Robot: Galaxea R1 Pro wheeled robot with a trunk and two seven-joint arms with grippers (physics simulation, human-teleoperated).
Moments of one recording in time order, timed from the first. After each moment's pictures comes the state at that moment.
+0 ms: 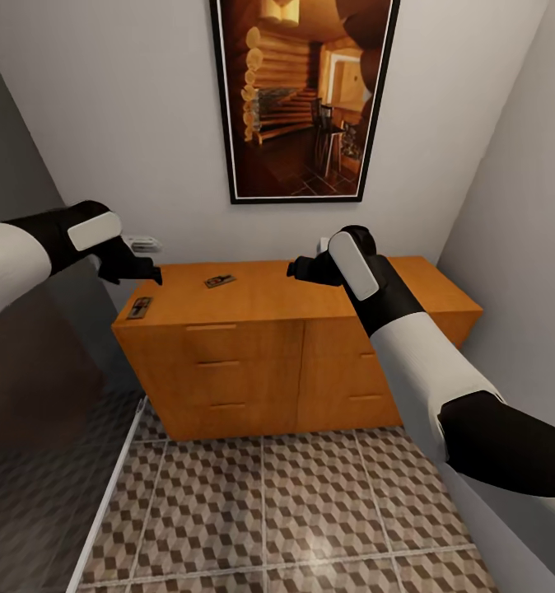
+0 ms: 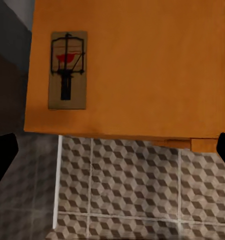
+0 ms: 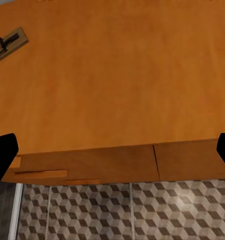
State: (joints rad) left arm -1.87 0.28 -1.99 -0.33 2.08 0.91 0.23; right arm -1.38 0.17 0.23 -0.83 -0.79 0.97 -0.60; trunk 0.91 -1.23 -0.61
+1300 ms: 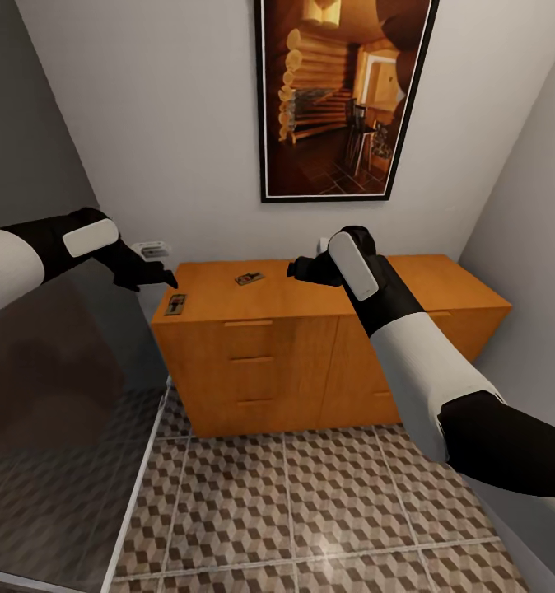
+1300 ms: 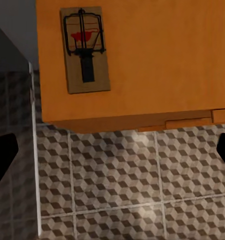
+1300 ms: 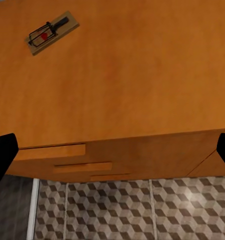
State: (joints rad) left arm -1.86 0.31 -1.99 -0.38 2.08 0.89 0.02; right arm -1.38 0.17 0.23 -0.83 -0.79 0.97 -0.60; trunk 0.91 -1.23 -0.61
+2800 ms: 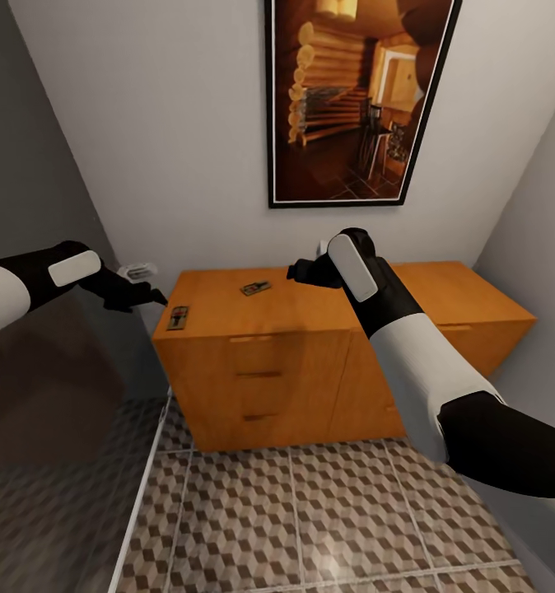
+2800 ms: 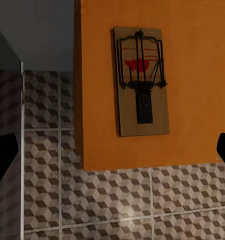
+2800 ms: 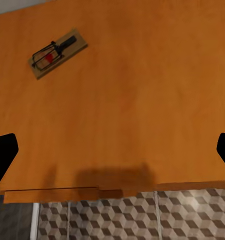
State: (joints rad) left arm -1.76 0.39 -1.99 -0.37 2.10 0.81 -0.08; right arm -1.38 0.17 0.23 -0.82 -0.79 0.97 -0.59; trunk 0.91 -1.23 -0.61
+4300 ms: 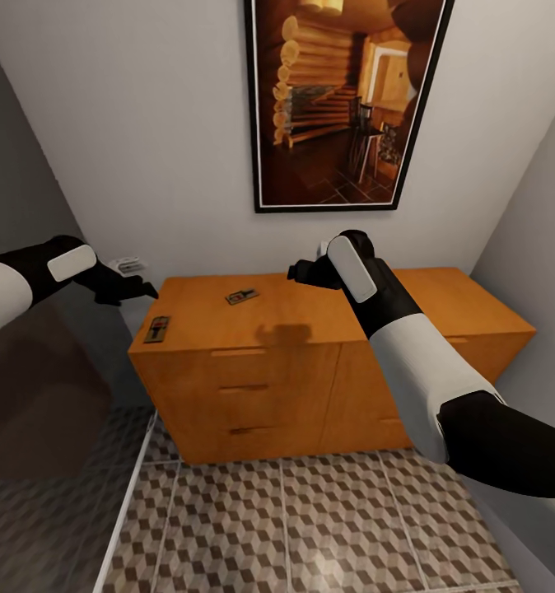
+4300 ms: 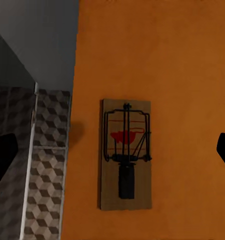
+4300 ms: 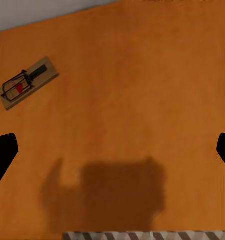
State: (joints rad) left arm -1.76 0.37 -1.98 -0.28 2.10 0.79 -0.03; right arm -1.38 0.17 0.23 -0.80 -0.79 0.95 -0.59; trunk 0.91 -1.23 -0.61
